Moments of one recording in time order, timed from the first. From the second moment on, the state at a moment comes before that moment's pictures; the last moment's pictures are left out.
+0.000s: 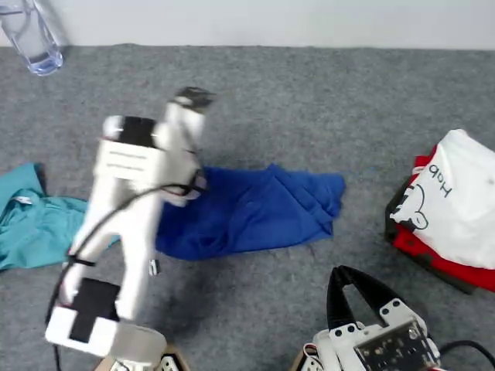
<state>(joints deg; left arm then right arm) 11.2 0.4 -1.2 98.8 -7.0 -17.8 -101.3 30.7 100.7 17.9</state>
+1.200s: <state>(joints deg) 36.4 45.6 -61.5 99.0 17.8 -17.8 -101.3 31.6 100.7 17.9</state>
